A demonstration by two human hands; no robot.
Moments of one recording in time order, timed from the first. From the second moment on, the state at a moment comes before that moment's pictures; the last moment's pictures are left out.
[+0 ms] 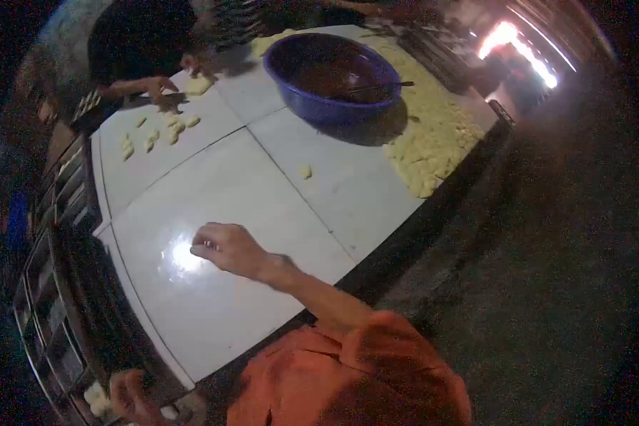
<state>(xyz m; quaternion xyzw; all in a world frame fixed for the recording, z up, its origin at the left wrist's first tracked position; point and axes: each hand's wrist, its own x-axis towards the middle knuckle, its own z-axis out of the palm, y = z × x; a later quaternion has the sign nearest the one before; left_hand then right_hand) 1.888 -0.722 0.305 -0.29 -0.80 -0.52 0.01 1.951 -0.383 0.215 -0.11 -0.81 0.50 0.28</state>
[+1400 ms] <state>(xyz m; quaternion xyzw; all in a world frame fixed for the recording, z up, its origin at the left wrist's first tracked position) 2.193 -0.018 0.121 -0.35 -0.69 -0.51 -0.36 2.294 -0.036 0.115 -0.68 -0.53 0.32 0.39</state>
